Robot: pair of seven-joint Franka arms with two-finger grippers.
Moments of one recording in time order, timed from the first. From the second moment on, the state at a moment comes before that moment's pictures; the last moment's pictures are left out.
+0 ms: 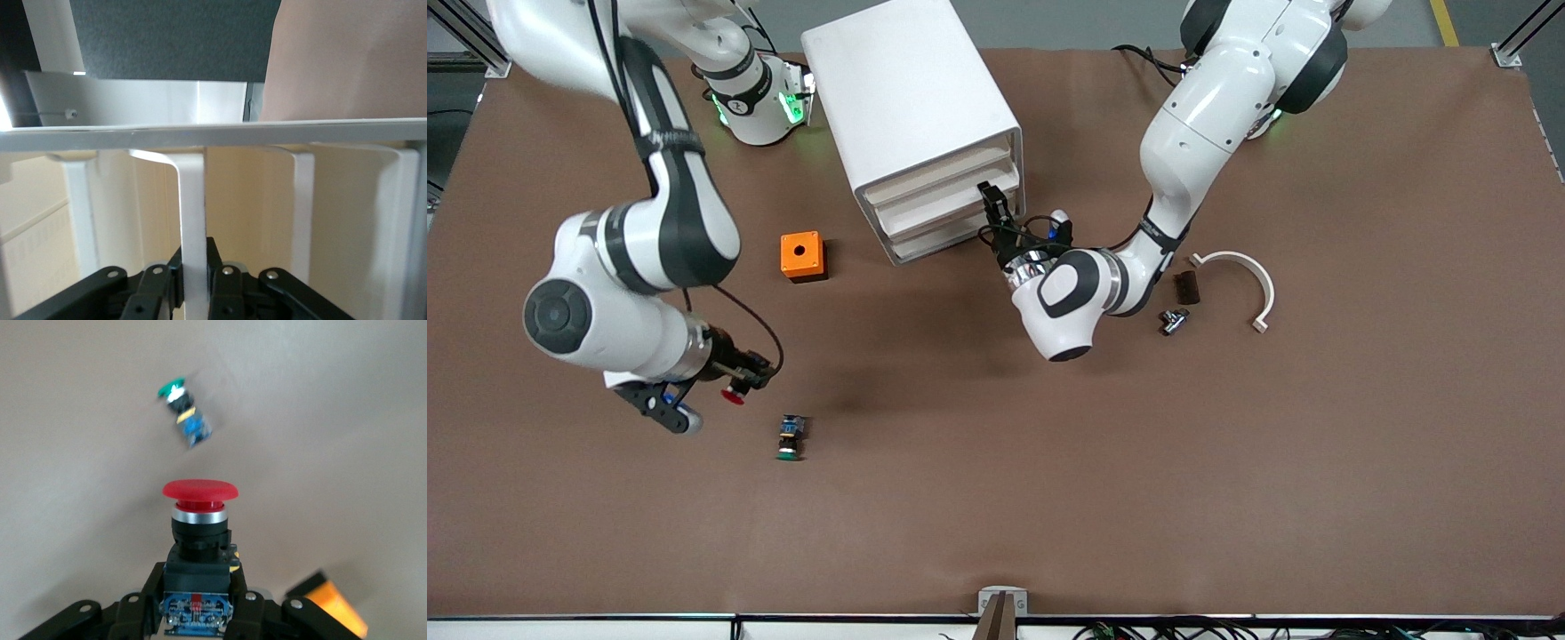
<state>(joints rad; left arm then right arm) -0.54 0.97 -0.15 -1.37 -1.05 1.35 -2.35 0.33 0.38 -0.10 -1.60 0.18 1.87 0.77</state>
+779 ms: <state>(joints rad) -0.39 0.98 -0.15 -1.37 -1.10 1.37 -2.35 0.76 0.29 -0.10 -1.69 0.18 1.90 1.58</state>
